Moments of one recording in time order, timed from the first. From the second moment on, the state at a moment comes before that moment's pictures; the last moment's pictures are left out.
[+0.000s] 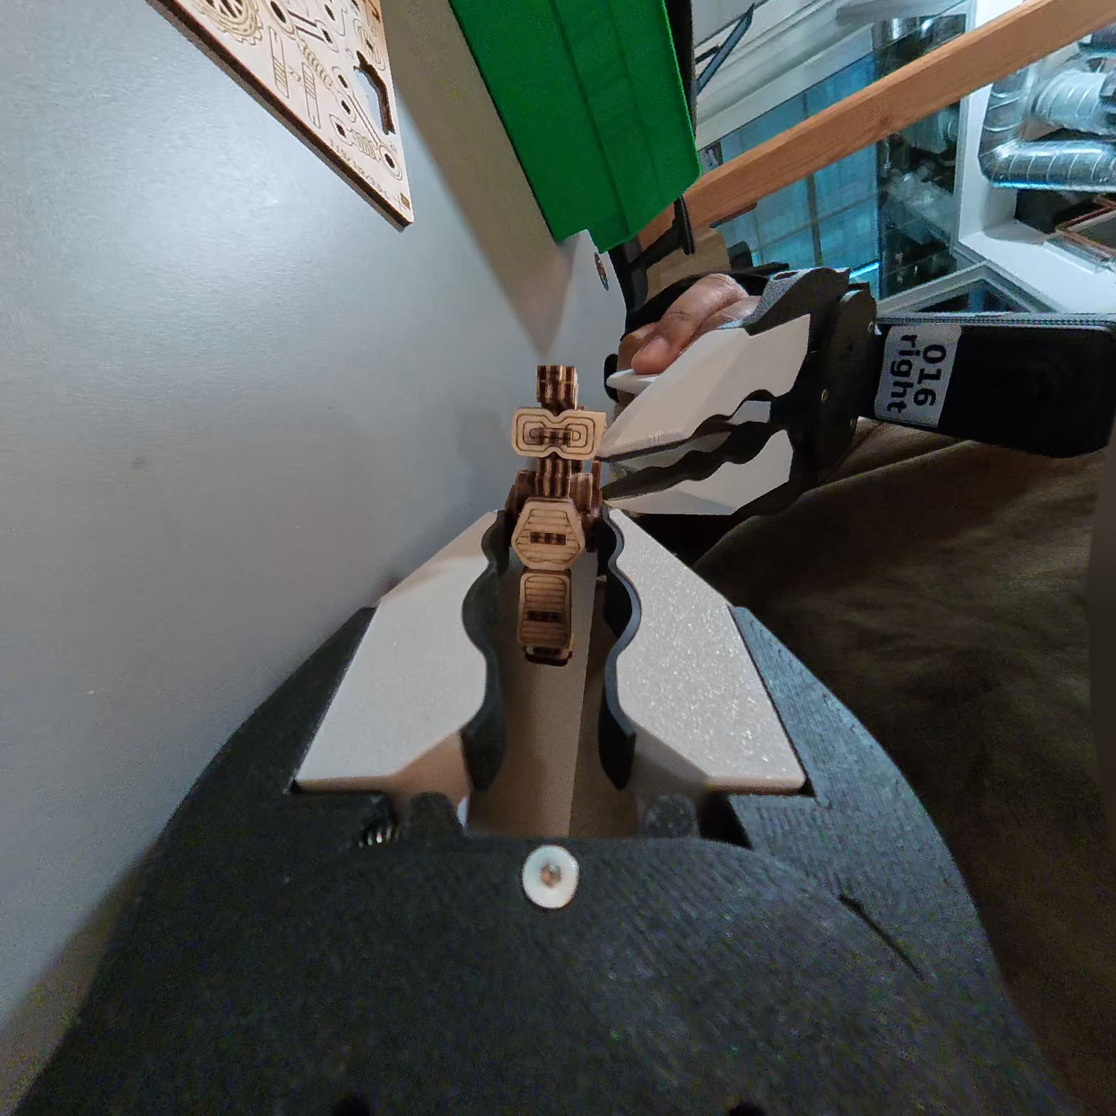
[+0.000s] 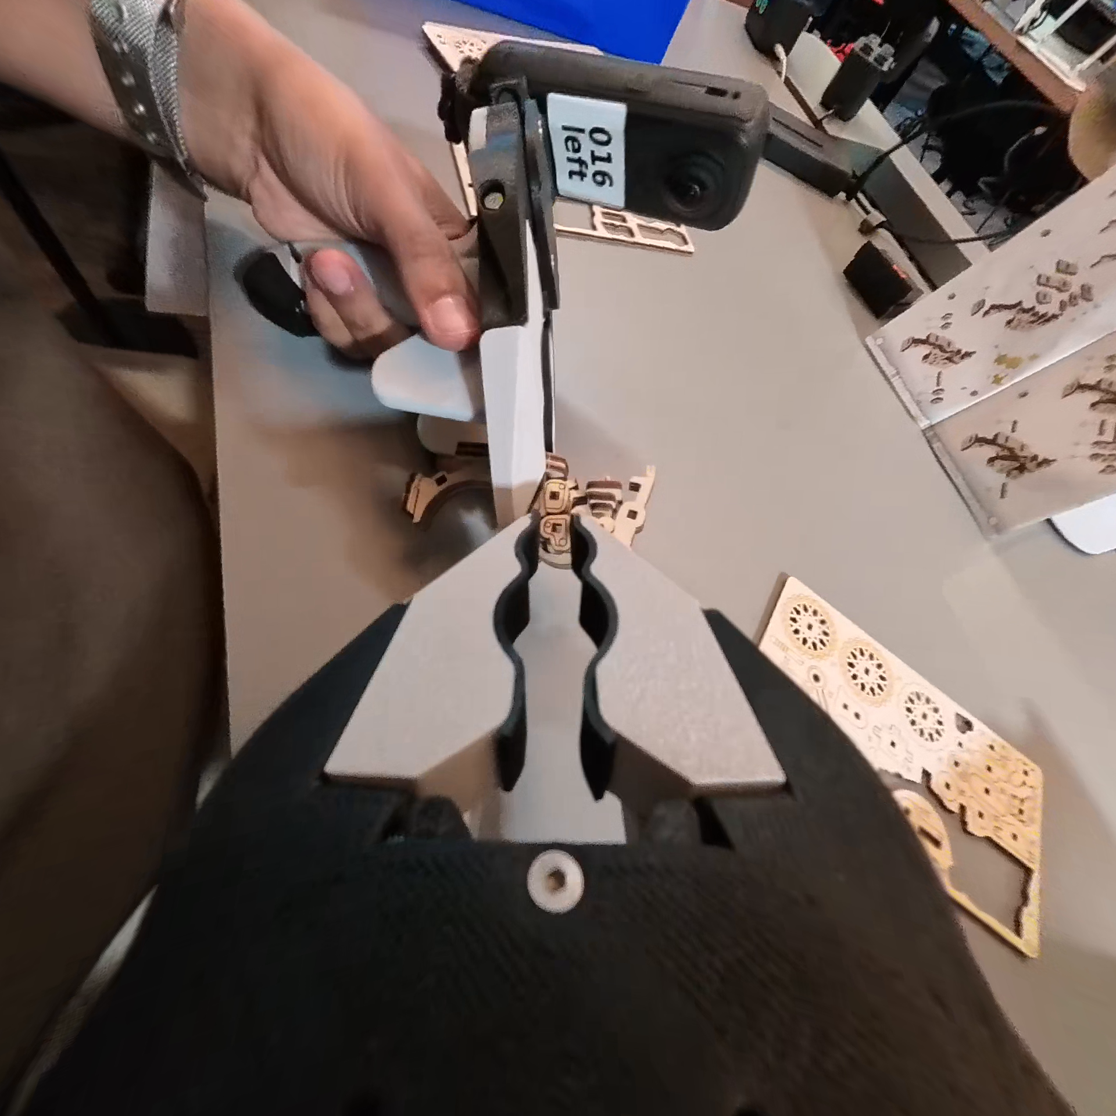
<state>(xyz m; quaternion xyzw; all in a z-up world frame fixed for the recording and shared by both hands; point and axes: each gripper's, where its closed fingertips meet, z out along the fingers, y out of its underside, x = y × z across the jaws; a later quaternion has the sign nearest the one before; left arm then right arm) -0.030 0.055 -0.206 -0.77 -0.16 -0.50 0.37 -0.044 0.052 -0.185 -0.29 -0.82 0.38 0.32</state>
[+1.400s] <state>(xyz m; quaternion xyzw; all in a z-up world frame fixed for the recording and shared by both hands) -0.020 0.050 -0.208 -0.81 -0.08 -0.43 0.39 -0.029 0.048 -0.193 -0.24 -0.84 0.38 0.29</state>
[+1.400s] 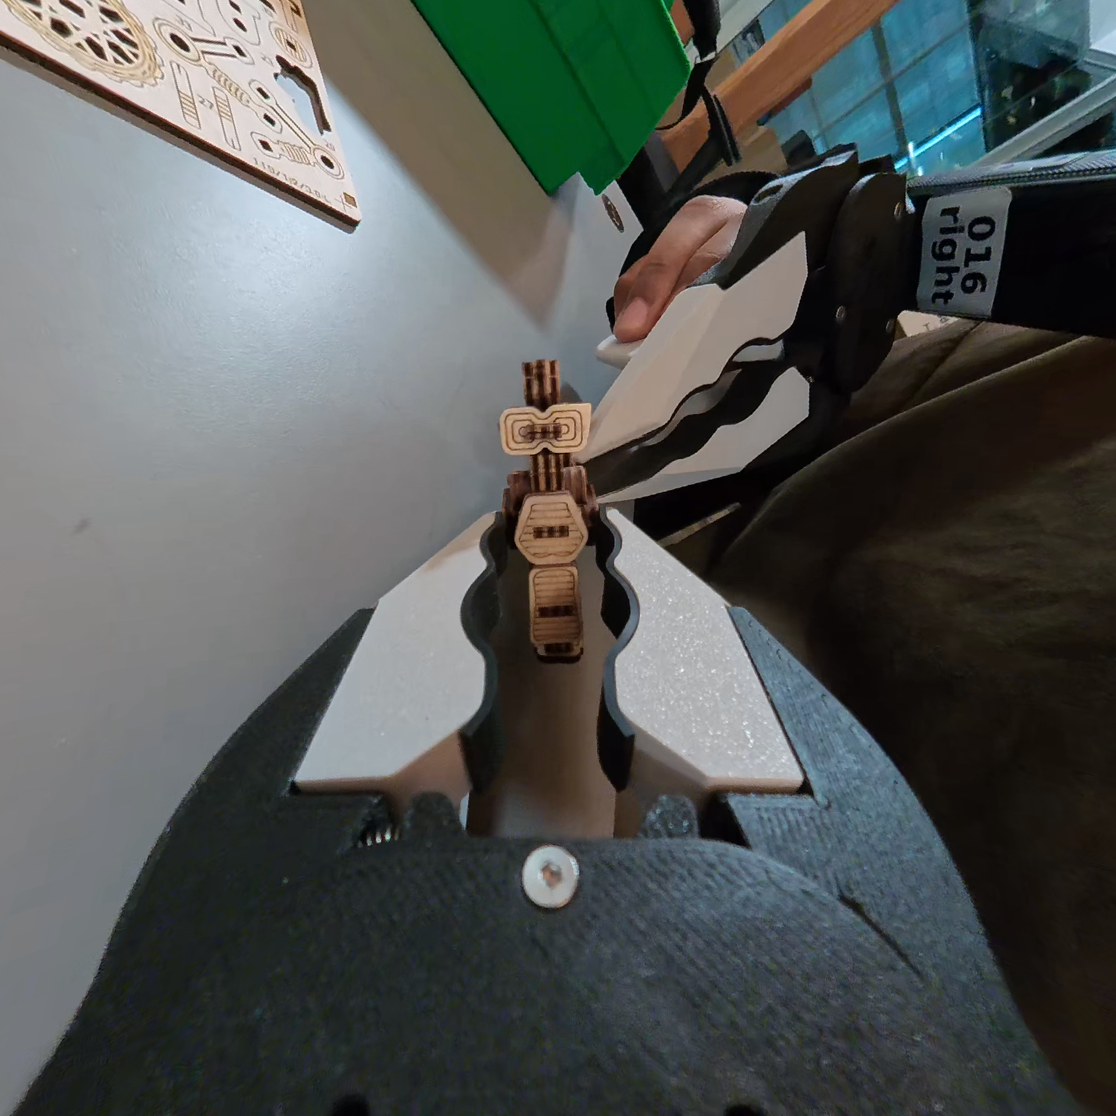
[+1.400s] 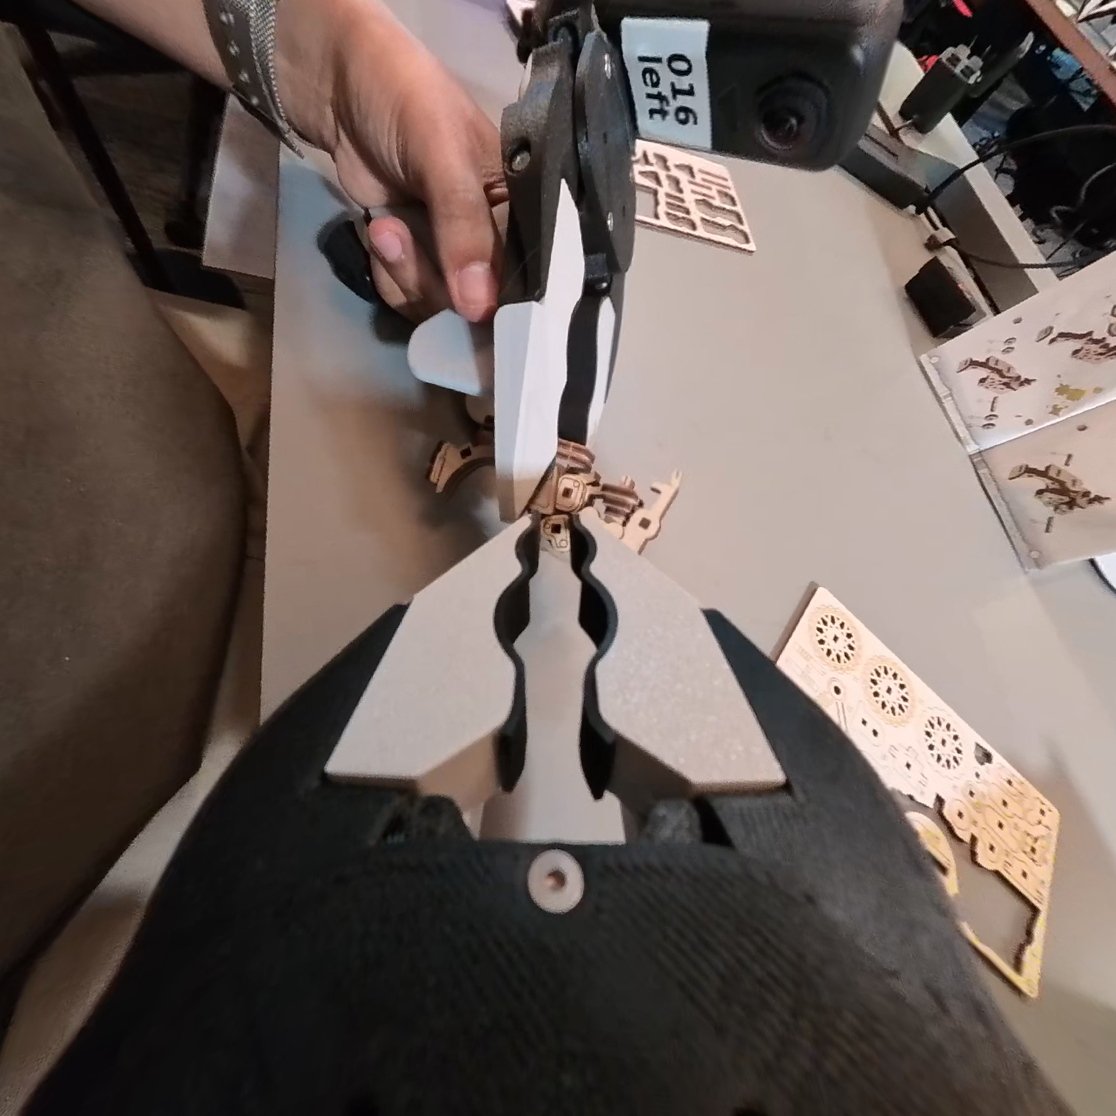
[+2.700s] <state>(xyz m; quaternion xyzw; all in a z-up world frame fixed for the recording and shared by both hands) -0.019 0.054 -0.194 -0.77 -0.09 -0.48 0.41 -0.031 0.048 -0.177 -0.28 -0.81 0.44 0.27</state>
